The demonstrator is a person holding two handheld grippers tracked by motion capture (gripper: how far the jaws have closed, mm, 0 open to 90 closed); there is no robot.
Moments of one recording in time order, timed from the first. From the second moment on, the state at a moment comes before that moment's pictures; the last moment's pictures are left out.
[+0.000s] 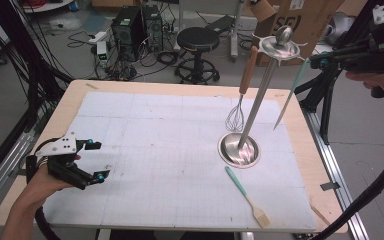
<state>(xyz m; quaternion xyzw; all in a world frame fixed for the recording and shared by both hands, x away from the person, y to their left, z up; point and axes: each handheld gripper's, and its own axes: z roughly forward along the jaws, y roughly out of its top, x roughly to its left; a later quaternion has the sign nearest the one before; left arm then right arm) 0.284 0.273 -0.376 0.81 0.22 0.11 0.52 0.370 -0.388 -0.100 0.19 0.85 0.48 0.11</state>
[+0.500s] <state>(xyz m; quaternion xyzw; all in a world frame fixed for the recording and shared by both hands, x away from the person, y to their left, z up) 0.285 0.277 -0.376 0.81 0.23 0.11 0.53 0.362 -0.378 -0.099 0.18 0.85 0.49 0.12</state>
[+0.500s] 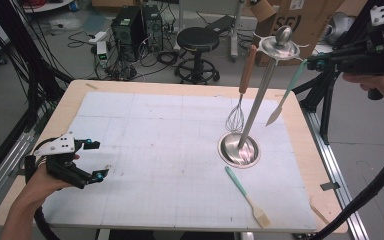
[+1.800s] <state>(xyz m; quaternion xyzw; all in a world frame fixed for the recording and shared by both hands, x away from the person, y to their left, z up) 0.284 0.277 -0.373 0.81 0.22 0.11 0.53 0.350 -0.344 -0.104 0.17 0.85 0.49 0.10</state>
